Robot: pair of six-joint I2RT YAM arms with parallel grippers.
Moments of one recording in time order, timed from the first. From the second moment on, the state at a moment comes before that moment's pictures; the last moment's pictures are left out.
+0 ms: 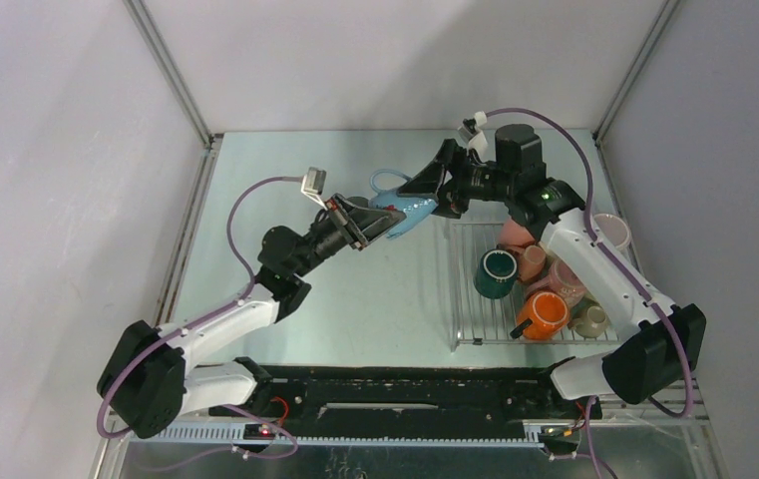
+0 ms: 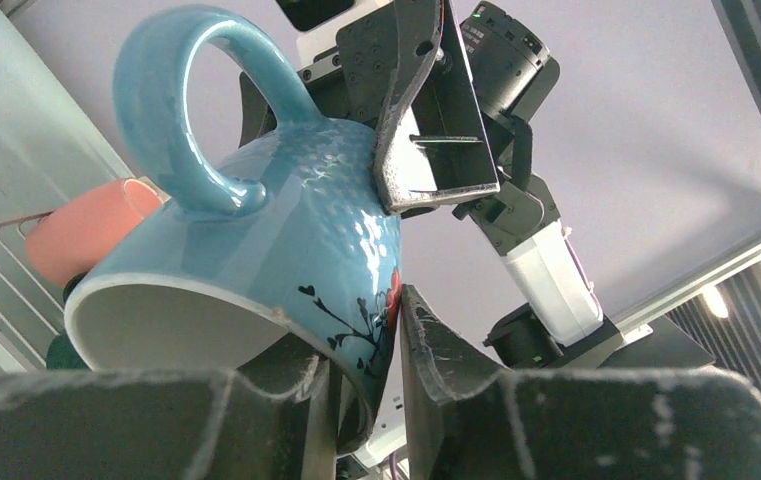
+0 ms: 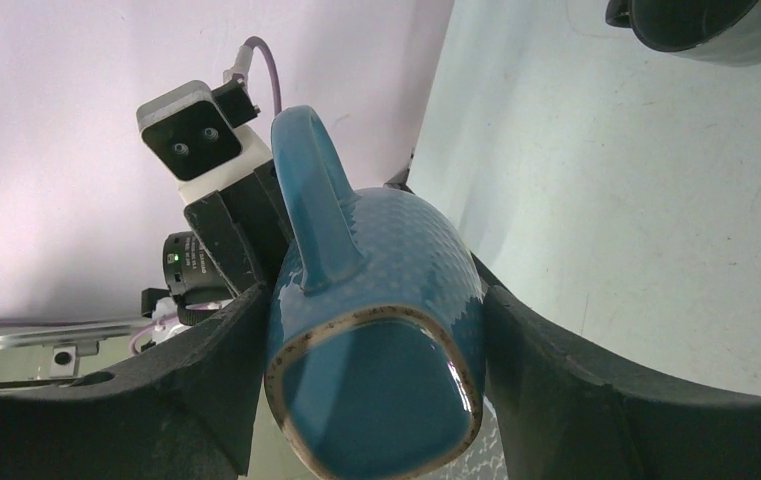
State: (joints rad) left arm -0.65 1.17 0.62 0.93 0.38 -1.21; right arm 0.45 1.39 1.36 -0.35 -0.71 0.95
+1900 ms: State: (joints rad) left arm -0.33 0.98 0.94 -0.35 -0.05 -0.64; right arm 0.50 1.18 1.33 -0.72 -0.16 0.66
